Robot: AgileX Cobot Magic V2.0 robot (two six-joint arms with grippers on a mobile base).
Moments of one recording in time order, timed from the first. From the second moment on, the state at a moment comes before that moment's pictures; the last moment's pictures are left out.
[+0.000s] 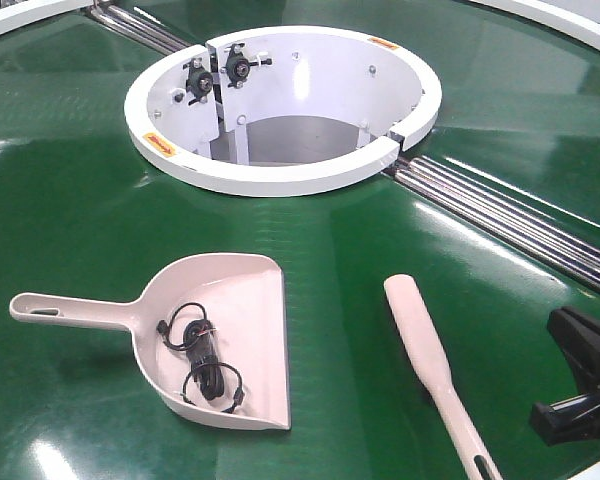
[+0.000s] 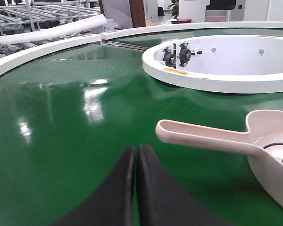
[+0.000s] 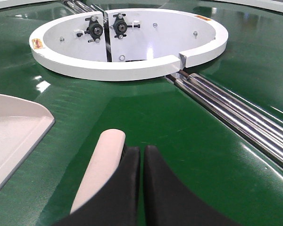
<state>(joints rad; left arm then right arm) 0.05 -0.01 0.03 0.05 0.18 0.02 0.27 0.63 -0.21 0.19 -0.07 -0.23</state>
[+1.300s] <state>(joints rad) 0.05 -0.01 0.03 0.05 0.18 0.02 0.02 0.01 0.01 -0.05 0.17 0.04</state>
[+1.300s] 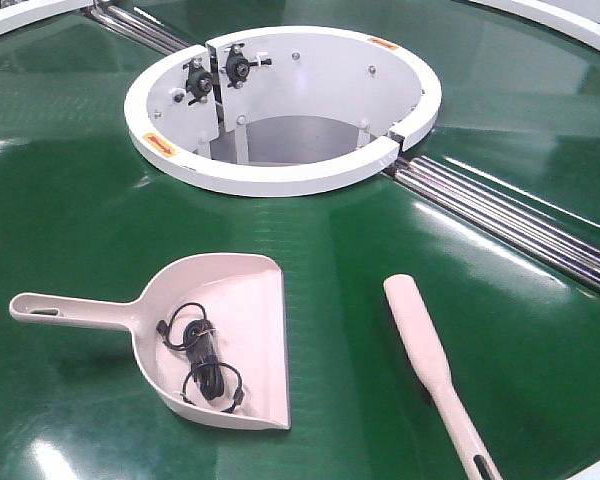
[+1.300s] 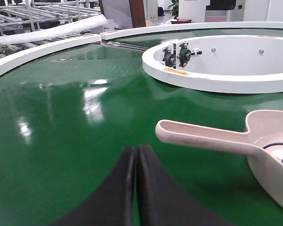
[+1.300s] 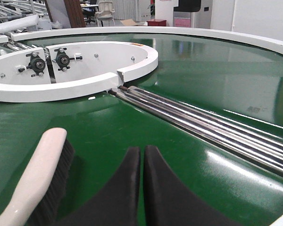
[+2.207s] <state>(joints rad) 0.05 -0.01 0.03 0.05 0.18 0.02 0.02 -0.01 0.03 -0.04 0.11 0.02</state>
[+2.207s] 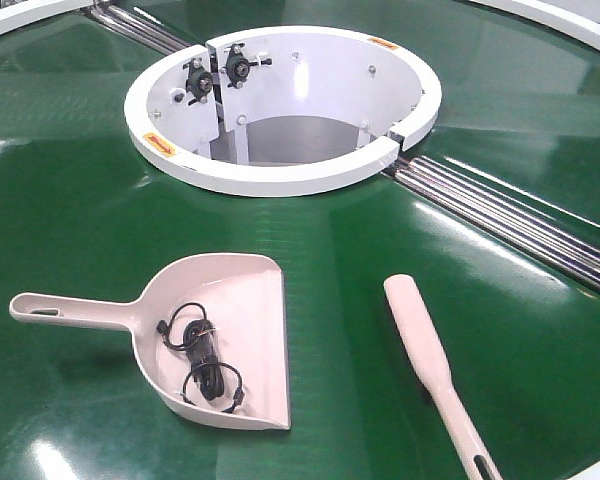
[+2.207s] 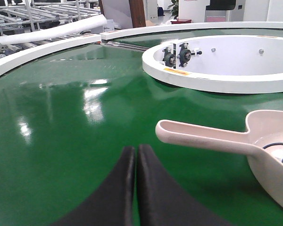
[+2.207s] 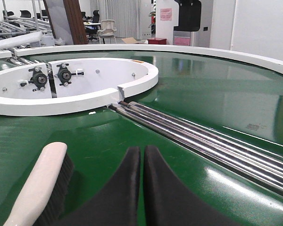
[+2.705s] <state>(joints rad) 0.05 -0.01 0.03 0.05 0.18 0.02 0.02 -0.01 0.03 -0.04 0.11 0.02</state>
